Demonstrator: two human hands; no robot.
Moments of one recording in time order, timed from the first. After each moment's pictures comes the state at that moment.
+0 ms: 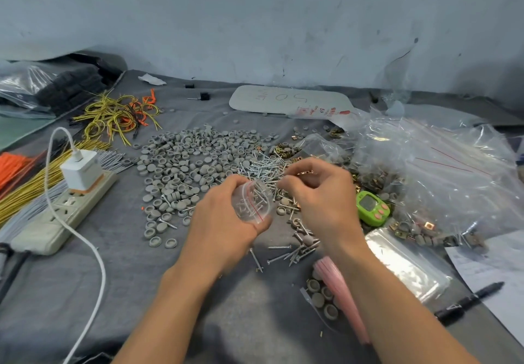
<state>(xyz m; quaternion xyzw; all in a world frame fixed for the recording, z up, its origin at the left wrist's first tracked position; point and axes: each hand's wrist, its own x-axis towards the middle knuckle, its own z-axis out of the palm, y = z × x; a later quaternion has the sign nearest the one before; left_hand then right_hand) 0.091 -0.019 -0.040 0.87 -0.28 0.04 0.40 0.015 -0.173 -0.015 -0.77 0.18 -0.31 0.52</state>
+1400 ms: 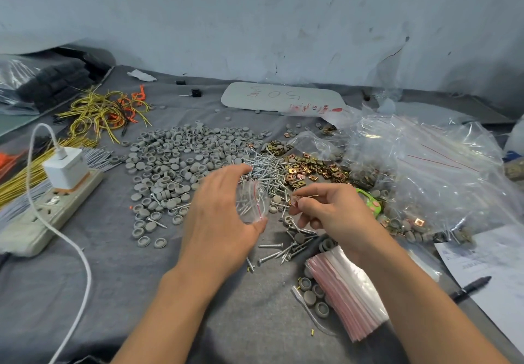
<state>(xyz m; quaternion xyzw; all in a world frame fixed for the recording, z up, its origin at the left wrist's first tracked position) 0.080 -0.029 -0.042 0.88 -0.33 0.15 0.32 -0.009 -0.213 -0.034 -0.75 0.22 -0.15 0.60</state>
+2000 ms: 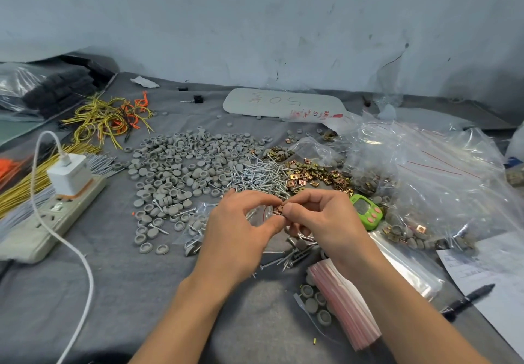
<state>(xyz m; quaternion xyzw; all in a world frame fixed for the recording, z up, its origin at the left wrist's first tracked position) 0.072 -0.042 -0.039 0.81 -0.33 0.04 0.49 -0.005 -0.198 -0.040 -0.74 0.13 -0.18 0.63</state>
